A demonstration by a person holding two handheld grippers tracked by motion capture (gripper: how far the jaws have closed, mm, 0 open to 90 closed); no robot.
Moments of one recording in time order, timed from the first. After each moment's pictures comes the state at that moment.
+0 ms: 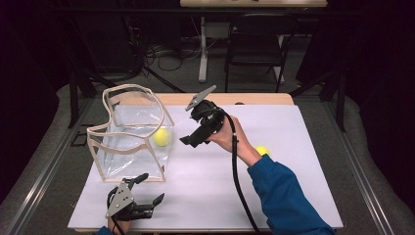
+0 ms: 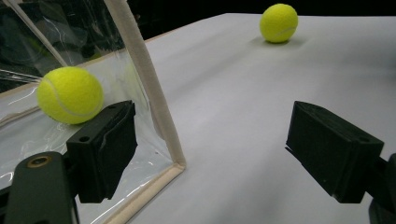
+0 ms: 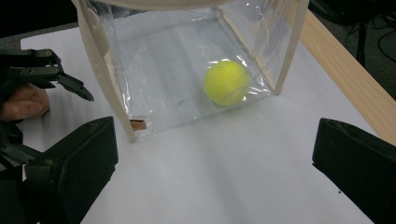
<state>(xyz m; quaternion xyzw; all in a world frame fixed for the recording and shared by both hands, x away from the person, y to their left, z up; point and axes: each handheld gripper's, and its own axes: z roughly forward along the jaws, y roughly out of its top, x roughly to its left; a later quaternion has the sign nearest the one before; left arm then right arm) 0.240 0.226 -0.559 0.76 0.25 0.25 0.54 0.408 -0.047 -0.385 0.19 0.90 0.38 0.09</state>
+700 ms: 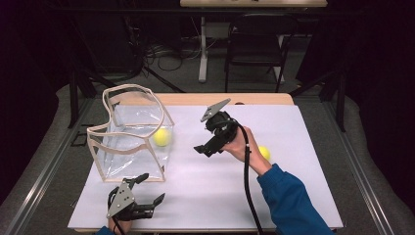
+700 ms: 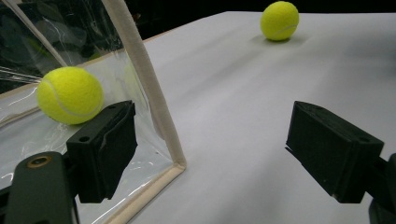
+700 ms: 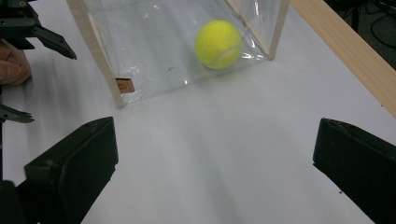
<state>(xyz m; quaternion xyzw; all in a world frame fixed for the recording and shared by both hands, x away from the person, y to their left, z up) 0.241 0.224 -0.559 0.76 0.25 0.26 0.53 0.399 -0.082 -0.416 0.20 0.90 0.37 0.10</state>
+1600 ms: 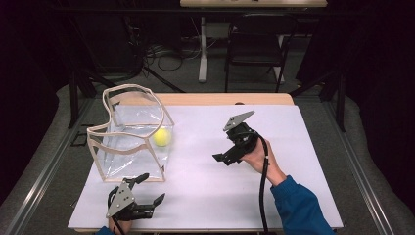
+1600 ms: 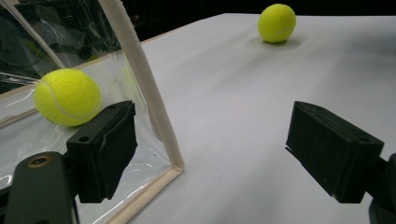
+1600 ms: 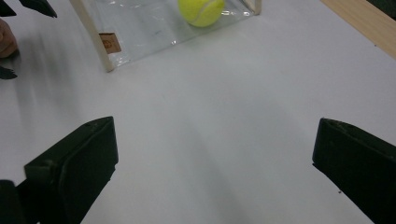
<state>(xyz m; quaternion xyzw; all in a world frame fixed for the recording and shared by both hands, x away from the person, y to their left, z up) 0.240 0.225 -0.558 0.76 0.25 0.25 0.54 0.385 -0.137 -0.446 0.24 0.89 0.37 0.09</state>
